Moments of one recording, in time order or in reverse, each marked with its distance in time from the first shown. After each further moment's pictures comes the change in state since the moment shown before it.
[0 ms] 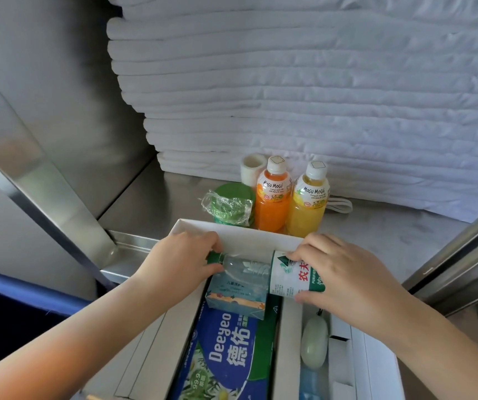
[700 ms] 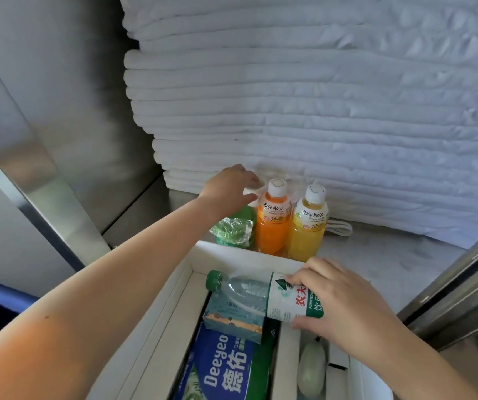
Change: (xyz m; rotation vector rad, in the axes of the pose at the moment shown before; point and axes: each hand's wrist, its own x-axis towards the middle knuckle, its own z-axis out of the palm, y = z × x) left_hand 0.158 0.011 -0.023 -0.123 0.208 0.075; right_hand 0.000 0.004 0.005 0.103 -0.007 0.018
